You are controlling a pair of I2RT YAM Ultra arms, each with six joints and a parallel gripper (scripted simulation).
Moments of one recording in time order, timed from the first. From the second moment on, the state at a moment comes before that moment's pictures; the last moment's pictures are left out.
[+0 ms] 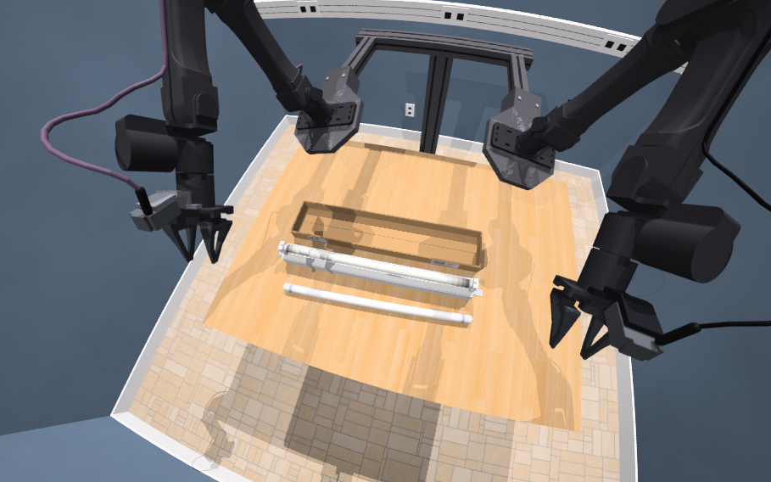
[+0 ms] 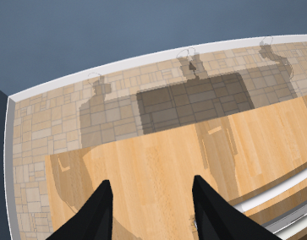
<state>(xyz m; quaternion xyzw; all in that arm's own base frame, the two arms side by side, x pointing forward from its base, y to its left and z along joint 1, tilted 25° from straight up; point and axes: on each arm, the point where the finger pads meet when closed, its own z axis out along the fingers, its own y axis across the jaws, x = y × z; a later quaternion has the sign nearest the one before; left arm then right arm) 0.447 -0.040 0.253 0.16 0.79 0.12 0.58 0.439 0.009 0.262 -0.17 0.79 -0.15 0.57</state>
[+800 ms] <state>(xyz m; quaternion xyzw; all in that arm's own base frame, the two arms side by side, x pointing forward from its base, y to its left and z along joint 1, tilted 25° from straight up) 0.424 -0.103 0.014 0.51 0.74 0.29 0.32 0.430 0.020 0.039 -0.53 0.76 -0.28 0.27</state>
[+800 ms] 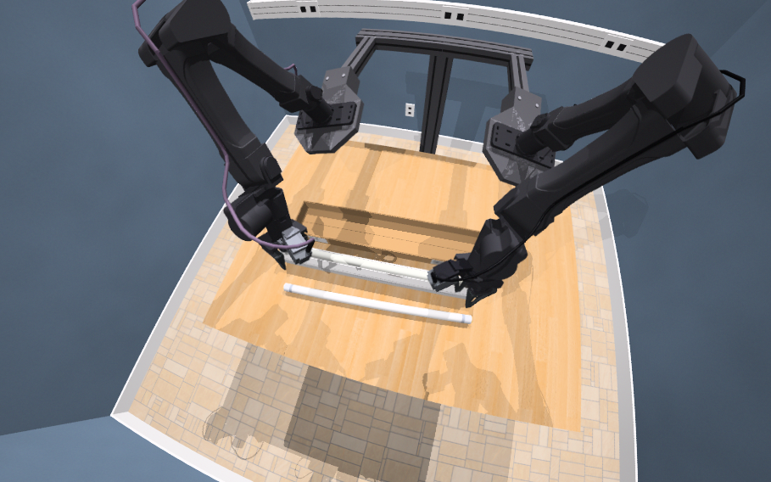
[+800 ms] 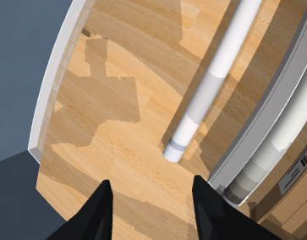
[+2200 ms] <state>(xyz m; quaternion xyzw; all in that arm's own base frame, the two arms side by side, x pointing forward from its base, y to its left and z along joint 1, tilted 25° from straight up) 0.372 -0.096 -0.112 0.67 0.64 0.33 0.16 0.384 0.010 -0.088 -0.69 0.67 -0.27 0.09</state>
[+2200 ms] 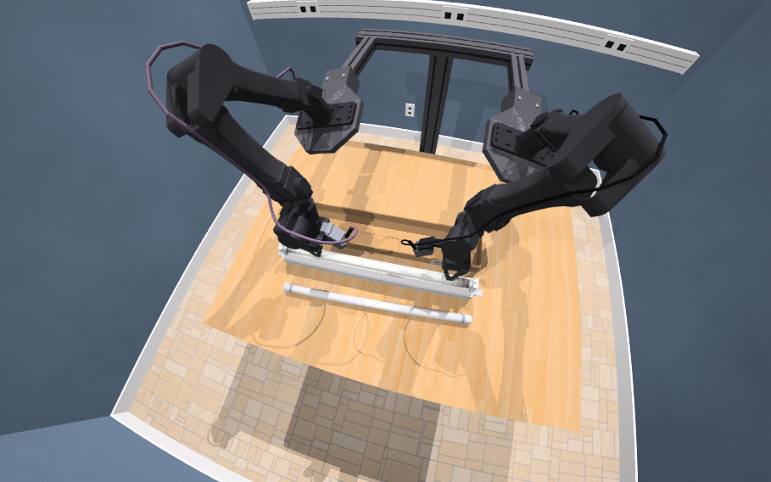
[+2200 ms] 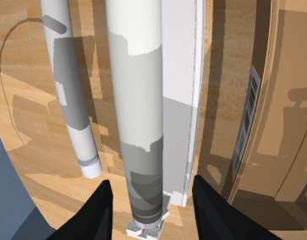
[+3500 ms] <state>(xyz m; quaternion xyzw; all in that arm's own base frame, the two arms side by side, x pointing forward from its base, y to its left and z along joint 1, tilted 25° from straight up) 0.393 -0.094 -0.128 0.67 0.64 0.33 0.16 0.402 0.005 -0.105 -0.69 0.66 -0.27 0.10</state>
